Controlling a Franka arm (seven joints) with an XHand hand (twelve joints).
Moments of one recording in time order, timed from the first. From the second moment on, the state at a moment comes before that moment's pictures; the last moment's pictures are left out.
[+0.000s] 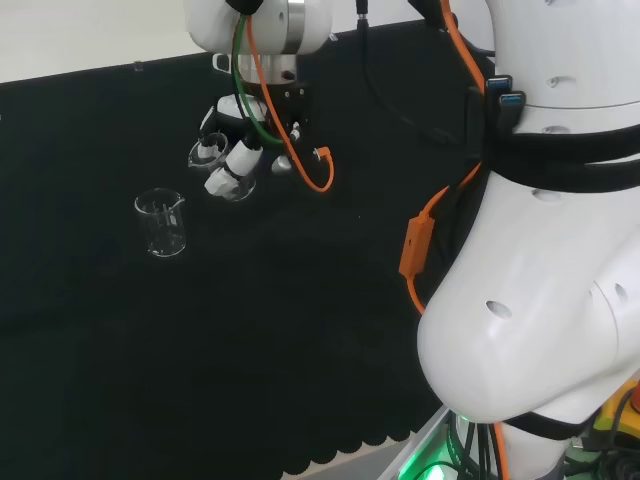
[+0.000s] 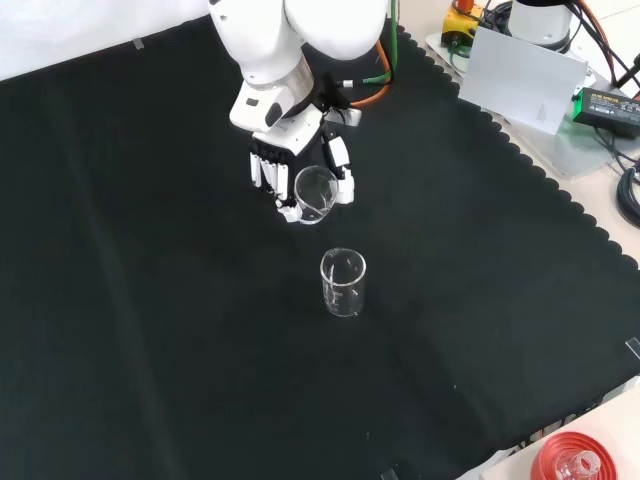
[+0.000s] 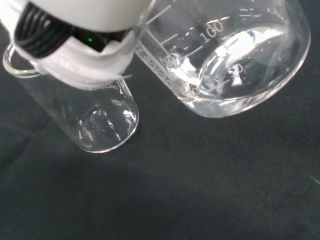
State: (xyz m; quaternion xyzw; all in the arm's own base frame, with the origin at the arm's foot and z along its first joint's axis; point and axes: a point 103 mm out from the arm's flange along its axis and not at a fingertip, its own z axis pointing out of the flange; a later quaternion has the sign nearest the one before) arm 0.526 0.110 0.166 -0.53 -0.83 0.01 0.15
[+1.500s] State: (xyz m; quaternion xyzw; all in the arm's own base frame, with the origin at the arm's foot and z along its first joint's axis) arm 0.527 0.152 0.176 -0.54 -0.83 0.16 0.05
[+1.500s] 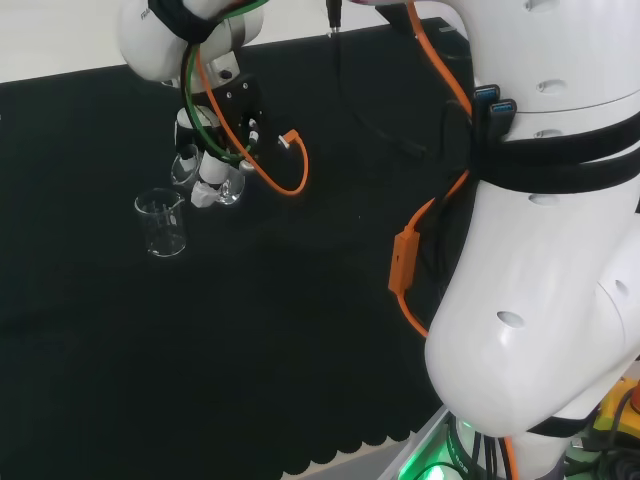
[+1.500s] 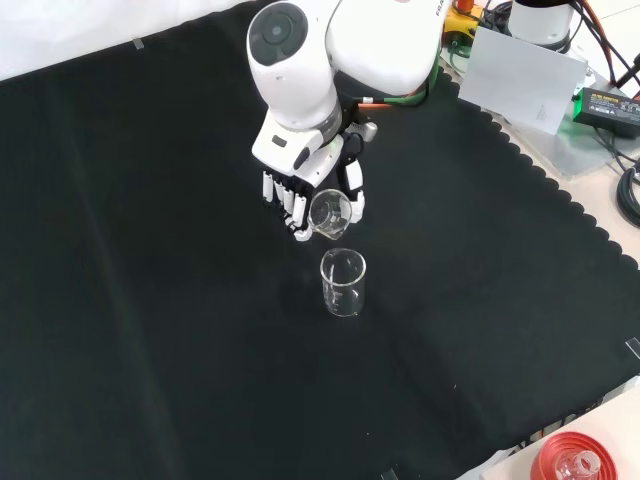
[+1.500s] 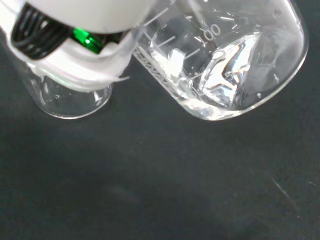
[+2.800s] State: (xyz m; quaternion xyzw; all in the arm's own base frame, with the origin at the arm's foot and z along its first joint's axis) arm 0.529 0.177 0.187 -0.54 -0.81 0.23 0.00
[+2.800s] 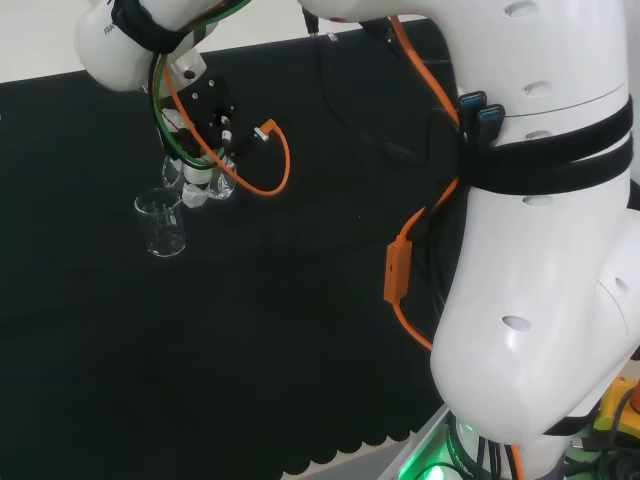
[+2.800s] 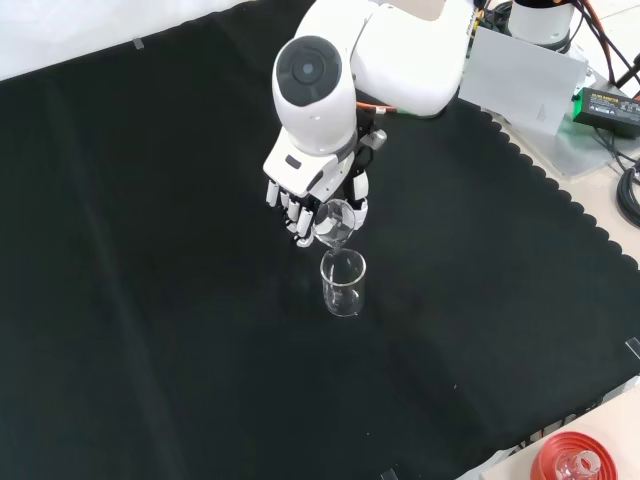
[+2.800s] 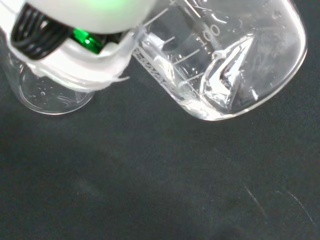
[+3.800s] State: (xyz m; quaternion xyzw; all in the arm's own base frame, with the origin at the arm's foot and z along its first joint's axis) arm 0.529 0.192 0.189 -0.53 -0.80 0.28 -0.05
